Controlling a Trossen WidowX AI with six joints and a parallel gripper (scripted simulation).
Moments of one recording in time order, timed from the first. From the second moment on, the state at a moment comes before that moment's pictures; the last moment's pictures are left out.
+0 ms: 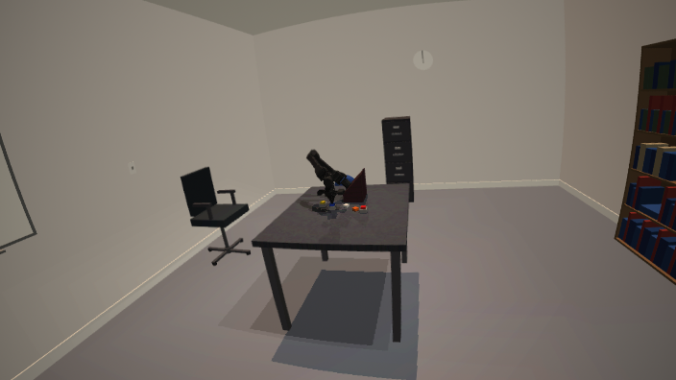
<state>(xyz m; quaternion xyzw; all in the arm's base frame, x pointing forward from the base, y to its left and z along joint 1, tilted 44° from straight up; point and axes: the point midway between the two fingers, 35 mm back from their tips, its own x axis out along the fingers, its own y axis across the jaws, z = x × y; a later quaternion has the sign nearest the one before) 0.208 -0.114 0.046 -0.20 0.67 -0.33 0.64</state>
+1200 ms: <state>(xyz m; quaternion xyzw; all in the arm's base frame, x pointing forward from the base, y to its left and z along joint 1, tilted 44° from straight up) 0.305 0.052 0.015 -0.20 0.66 -0.32 0.65</state>
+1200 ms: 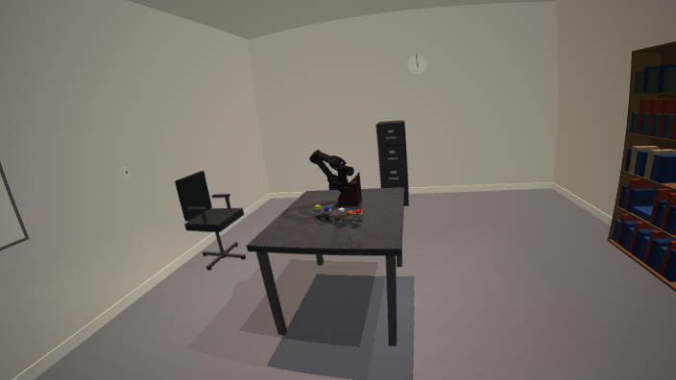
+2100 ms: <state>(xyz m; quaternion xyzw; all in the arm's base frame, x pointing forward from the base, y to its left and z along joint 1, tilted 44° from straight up) 0.311 0.062 -0.092 -0.19 0.66 -0.32 0.65</state>
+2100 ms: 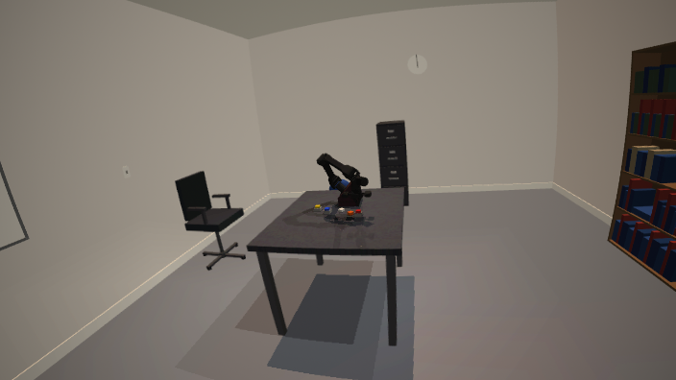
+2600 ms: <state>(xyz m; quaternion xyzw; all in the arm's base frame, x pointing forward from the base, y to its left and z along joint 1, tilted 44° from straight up) 0.311 0.048 -0.108 -0.19 0.66 -0.32 0.65</state>
